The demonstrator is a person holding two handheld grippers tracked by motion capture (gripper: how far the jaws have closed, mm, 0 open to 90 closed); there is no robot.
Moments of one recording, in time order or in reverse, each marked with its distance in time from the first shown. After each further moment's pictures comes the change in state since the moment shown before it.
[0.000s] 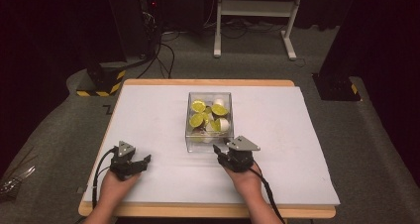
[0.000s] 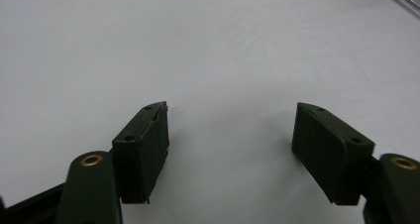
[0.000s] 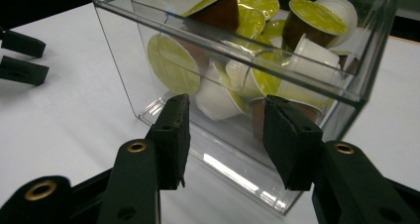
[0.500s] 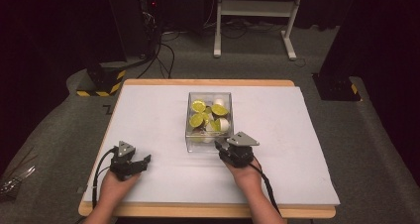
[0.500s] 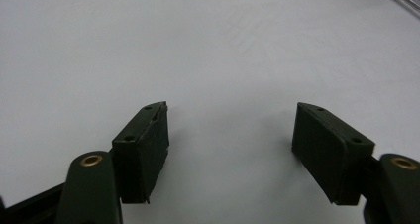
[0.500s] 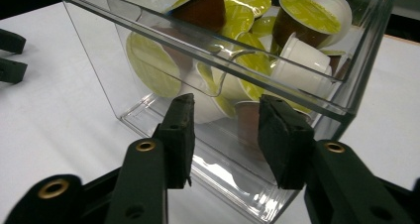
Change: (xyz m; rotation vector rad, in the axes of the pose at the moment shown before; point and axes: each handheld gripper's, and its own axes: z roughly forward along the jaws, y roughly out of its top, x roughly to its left) left arm 0.000 0.000 0.000 0.001 -0.001 0.000; right arm -0.011 0.002 0.010 0.020 -0.010 -0.011
